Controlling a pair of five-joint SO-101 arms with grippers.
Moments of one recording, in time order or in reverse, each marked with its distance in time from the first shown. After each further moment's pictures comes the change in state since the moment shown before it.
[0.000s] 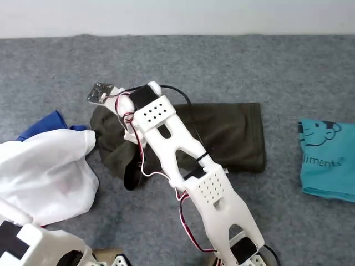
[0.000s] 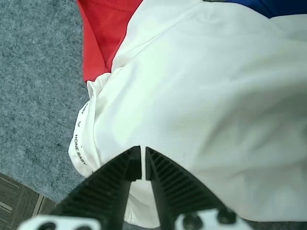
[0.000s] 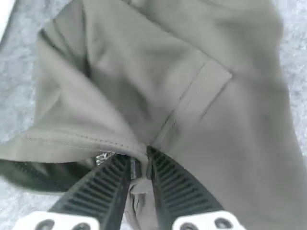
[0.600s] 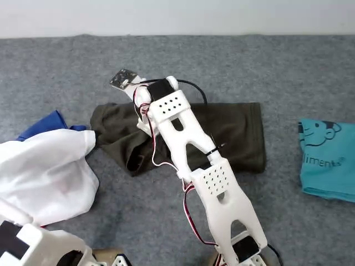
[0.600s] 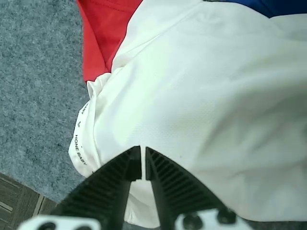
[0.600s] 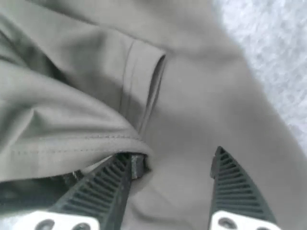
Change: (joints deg) left arm 0.0 0.0 0.0 0.0 -0.2; right arm 6.1 3.6 -2.1 -0.4 -6.2
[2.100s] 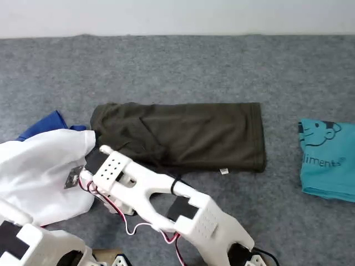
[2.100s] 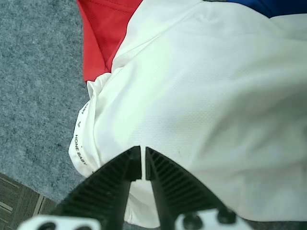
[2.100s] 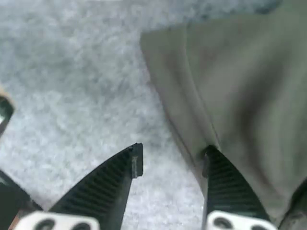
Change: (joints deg) left arm 0.0 0.0 0.0 0.0 0.0; right arm -28.6 -18.9 47.6 -5.6 -0.7
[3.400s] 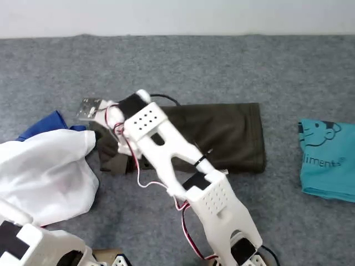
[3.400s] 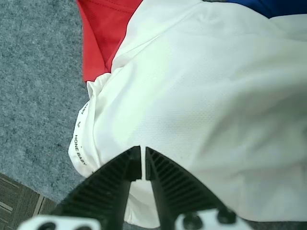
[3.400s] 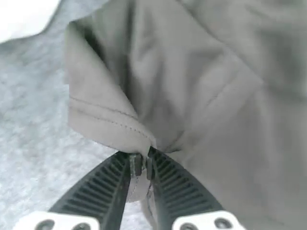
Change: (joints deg) left arm 0.0 0.0 0.0 0.0 0.0; right arm 18.9 4.5 -28.9 2.3 8.9
